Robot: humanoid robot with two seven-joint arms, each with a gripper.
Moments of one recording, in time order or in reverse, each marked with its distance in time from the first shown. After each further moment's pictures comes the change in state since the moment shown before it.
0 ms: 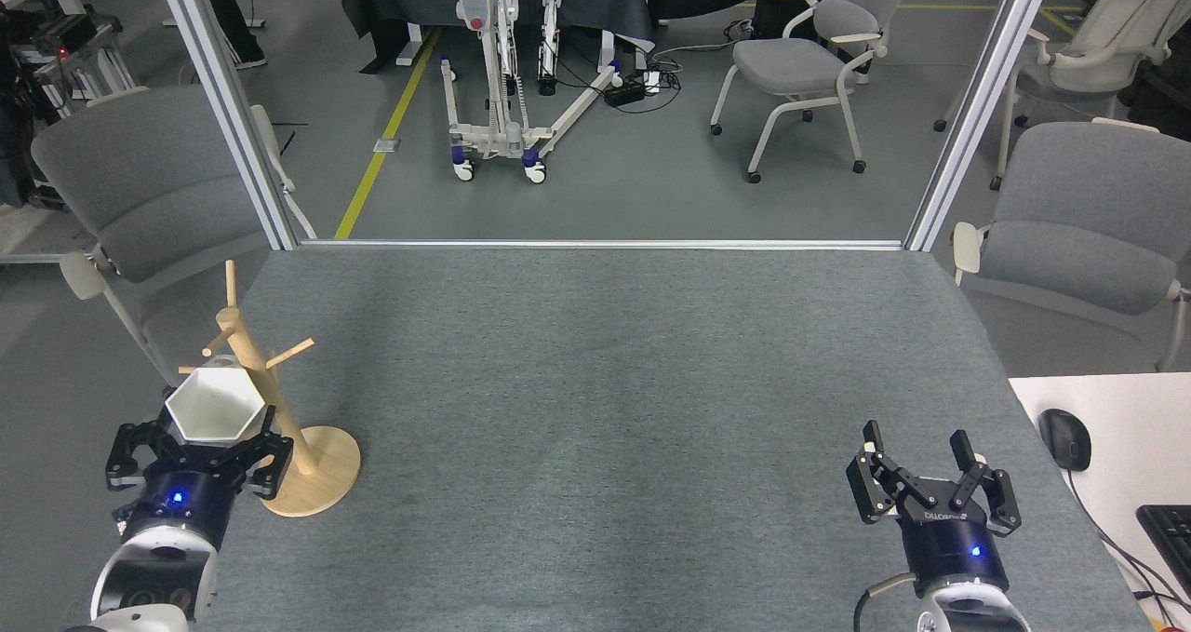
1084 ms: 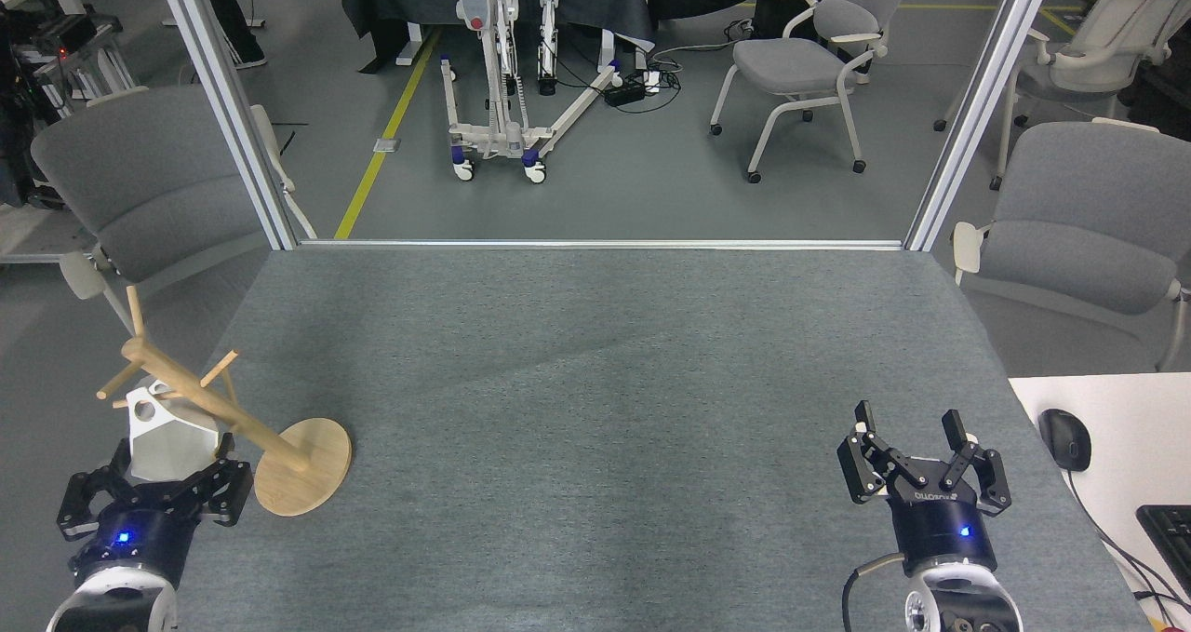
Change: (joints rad) left arm 0.043 0.008 0.107 0.039 0.162 -0.021 0.050; right arm -0.042 0.024 -0.001 0.006 0.025 0.000 -0.001
